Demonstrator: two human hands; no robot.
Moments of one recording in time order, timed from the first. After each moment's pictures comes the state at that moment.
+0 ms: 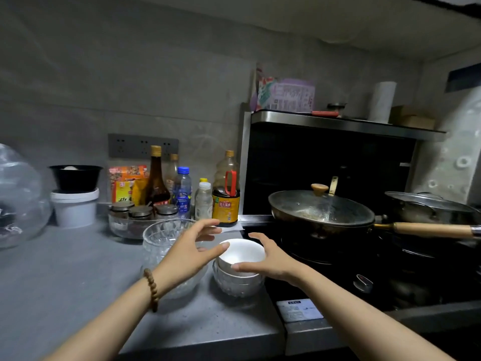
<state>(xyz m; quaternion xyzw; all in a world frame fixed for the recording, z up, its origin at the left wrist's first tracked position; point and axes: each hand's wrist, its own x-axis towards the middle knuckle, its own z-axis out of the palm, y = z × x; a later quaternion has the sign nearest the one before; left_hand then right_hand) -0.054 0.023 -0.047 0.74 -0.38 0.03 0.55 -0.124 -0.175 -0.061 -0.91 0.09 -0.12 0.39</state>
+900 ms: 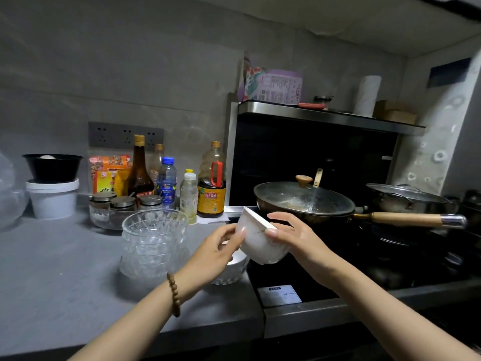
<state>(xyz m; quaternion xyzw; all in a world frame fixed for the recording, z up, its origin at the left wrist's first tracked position) -0.104 -0.030 -0.058 0.67 -0.40 -0.11 0.62 -0.204 -0.199 -0.032 -0.76 0.03 -0.21 0.62</state>
